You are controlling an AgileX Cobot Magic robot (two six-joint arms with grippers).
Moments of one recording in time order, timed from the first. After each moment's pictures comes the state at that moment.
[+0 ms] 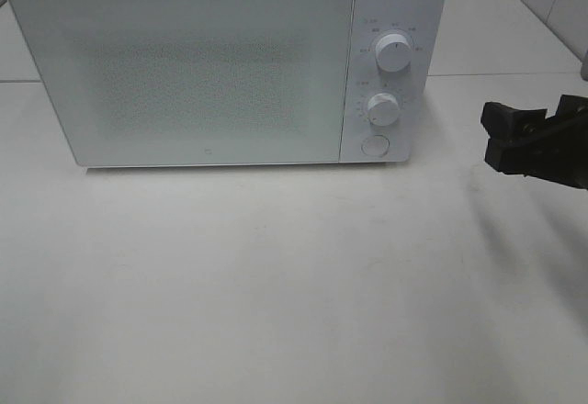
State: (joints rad) left arm 0.09 0.00 -0.52 -0.13 1.09 0.06; right arm 0.24 1.35 -0.23 0.20 -0.90 -0.07
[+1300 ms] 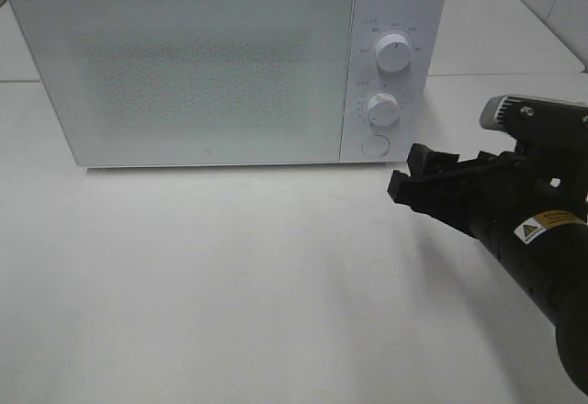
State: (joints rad) left arm 0.09 0.00 -0.52 -0.13 1.09 0.06; right arm 0.83 1.62 -0.28 0.91 -1.17 -0.04
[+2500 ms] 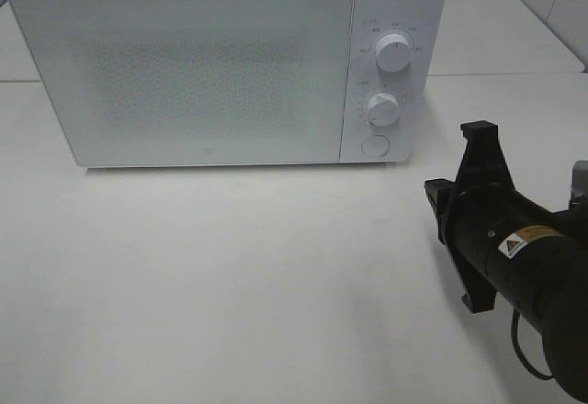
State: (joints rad) left arm 0.09 0.00 -0.52 -0.13 1.09 0.06; right arm 0.83 1.68 -0.29 0.91 -1.08 1.24
